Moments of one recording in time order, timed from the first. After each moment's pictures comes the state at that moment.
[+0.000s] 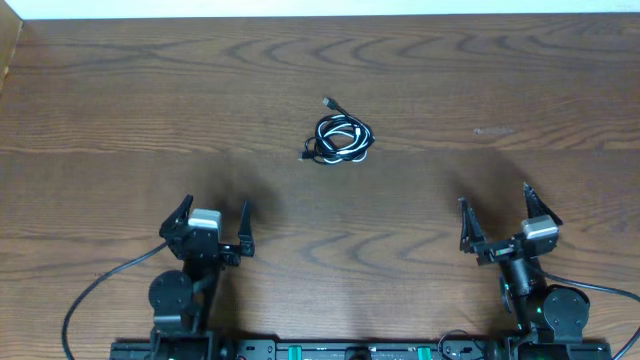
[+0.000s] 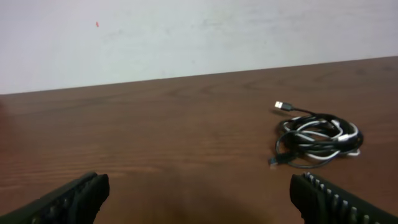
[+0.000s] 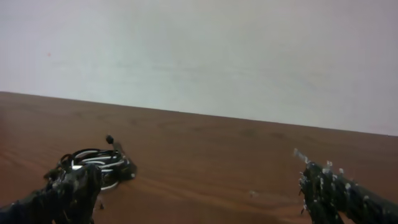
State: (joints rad) left arm 0.00 0.14 0.11 -0.11 0.13 0.07; right arm -0.01 0.01 0.01 0.08 -0.24 0.03
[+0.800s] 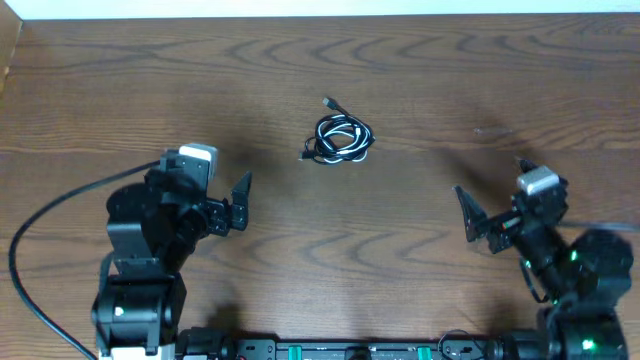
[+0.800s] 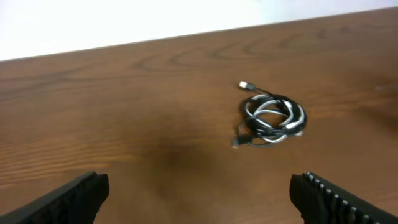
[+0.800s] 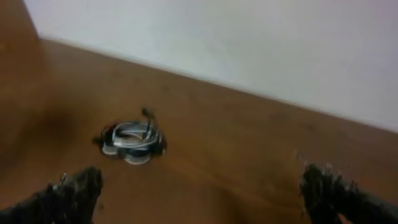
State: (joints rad) left arm 0.00 0.73 0.82 -0.61 0.25 0.11; right arm -0.01 0.50 0.56 -0.32 -0.40 -0.13
